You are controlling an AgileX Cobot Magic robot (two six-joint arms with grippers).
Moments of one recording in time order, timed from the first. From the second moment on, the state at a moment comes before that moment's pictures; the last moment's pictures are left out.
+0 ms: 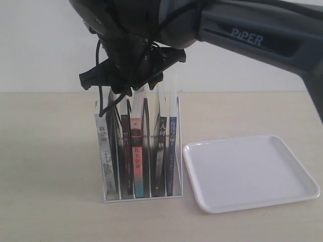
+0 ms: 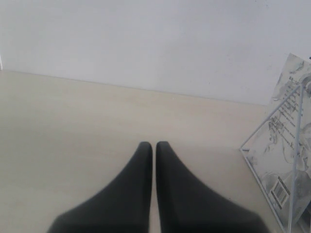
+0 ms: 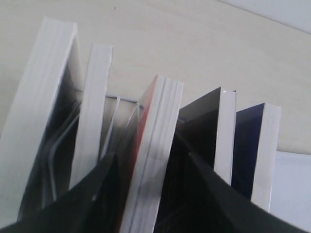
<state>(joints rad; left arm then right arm) 0.05 0.00 0.00 -0.05 0.21 -0.09 0.92 2.11 -2.07 -0.54 1.22 0.69</state>
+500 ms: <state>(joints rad) 0.05 0.00 0.00 -0.05 0.21 -0.09 0.92 2.13 -2.07 -0.51 1.22 0.68</state>
